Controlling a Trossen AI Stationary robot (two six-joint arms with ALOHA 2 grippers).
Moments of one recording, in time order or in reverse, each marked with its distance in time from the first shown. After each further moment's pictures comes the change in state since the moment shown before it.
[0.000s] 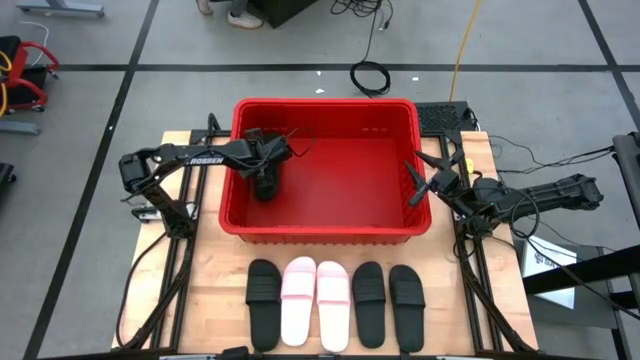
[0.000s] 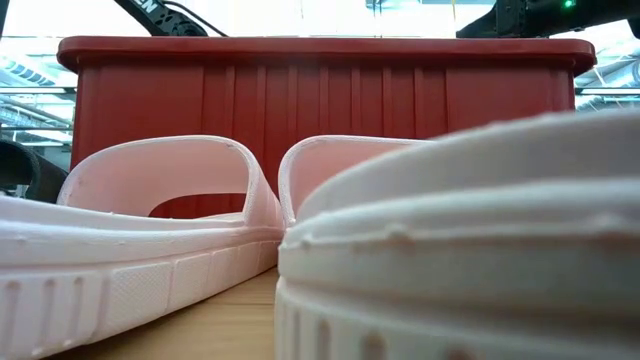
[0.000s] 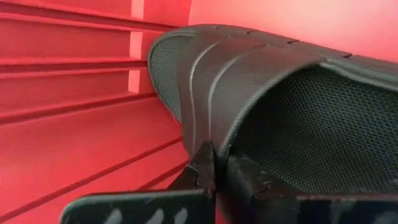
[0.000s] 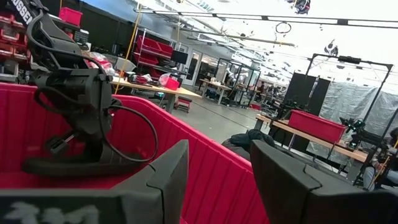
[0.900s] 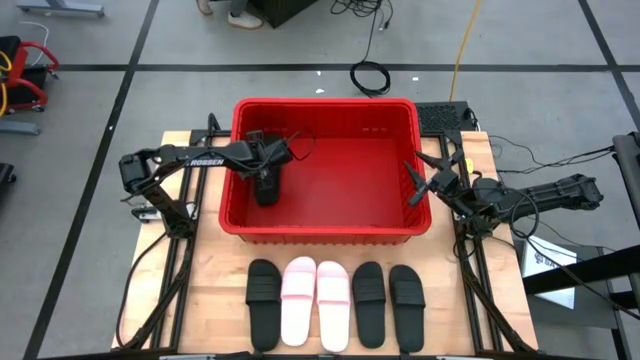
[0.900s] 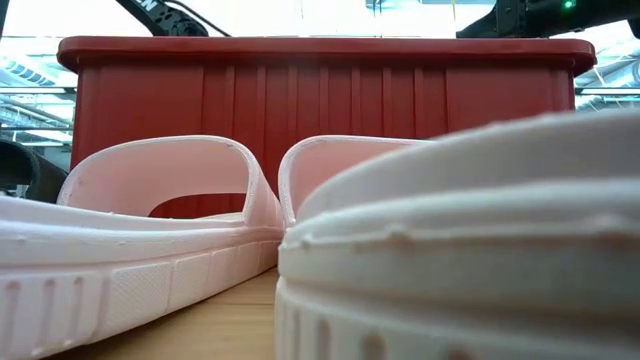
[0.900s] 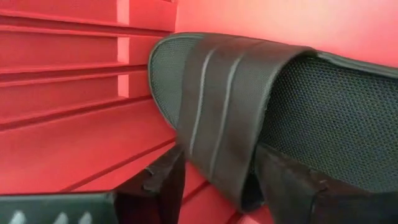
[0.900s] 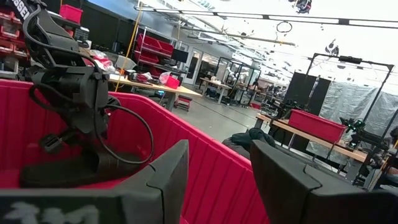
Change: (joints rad) left arm -0.028 0.000 0.000 -0.034 0.016 -0.012; right arm 0.000 0.000 0.000 -0.011 0.000 0.000
